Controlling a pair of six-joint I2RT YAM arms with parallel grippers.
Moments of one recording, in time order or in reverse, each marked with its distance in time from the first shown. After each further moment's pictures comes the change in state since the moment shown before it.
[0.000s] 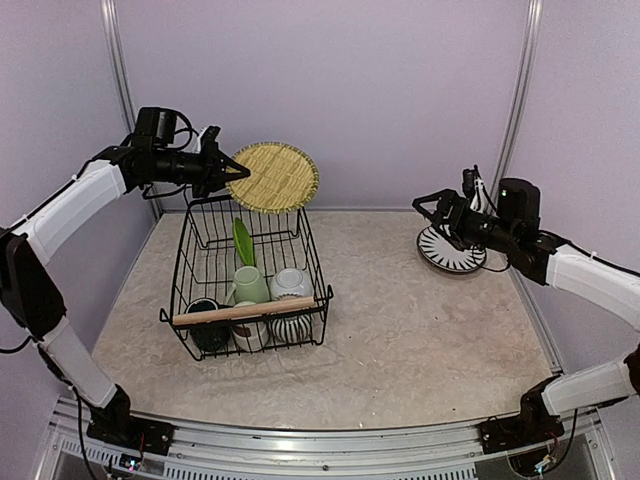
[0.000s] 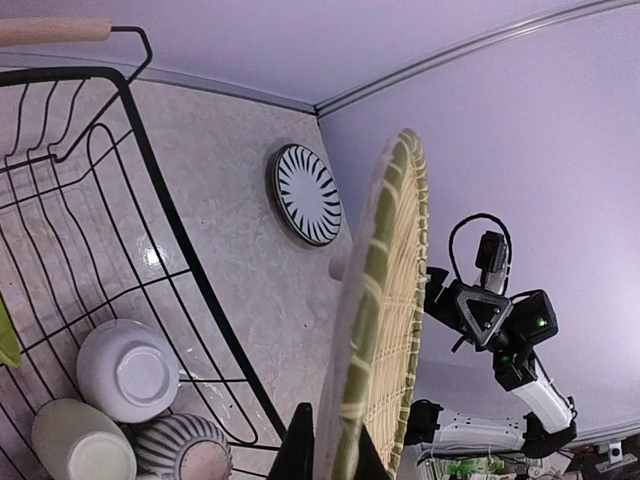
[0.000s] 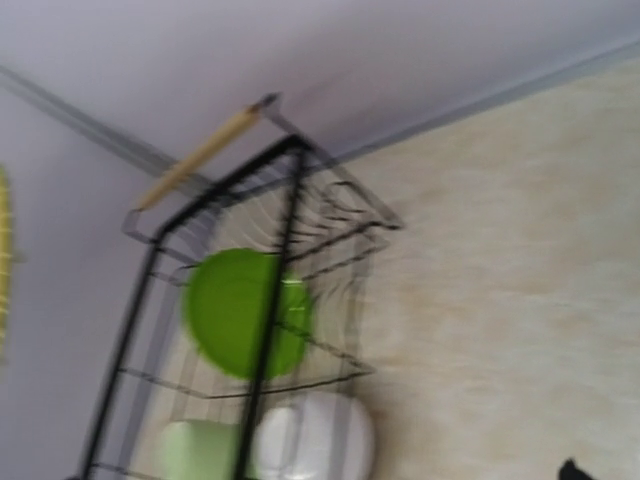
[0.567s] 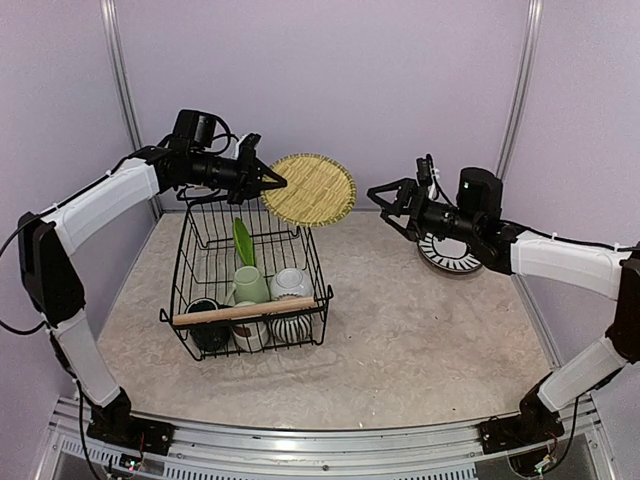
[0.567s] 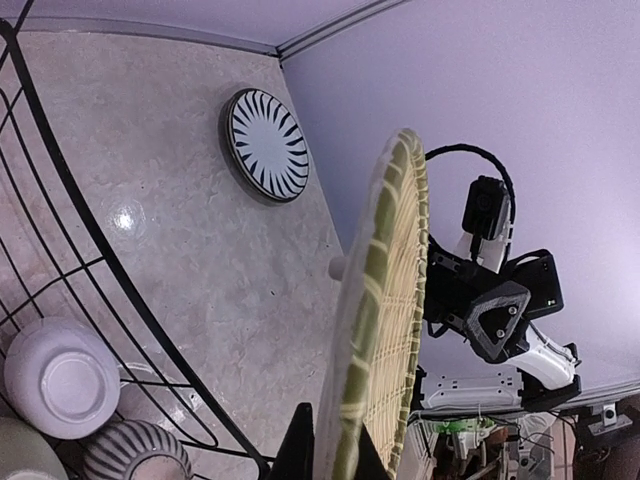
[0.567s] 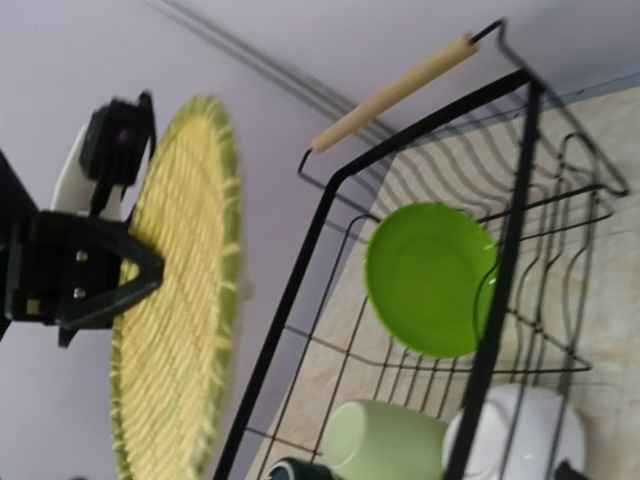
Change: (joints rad) left arm -0.157 0.154 0.093 0.043 0.047 -0.024; right arm 0.174 0.227 0.127 0.258 -0.105 0.151
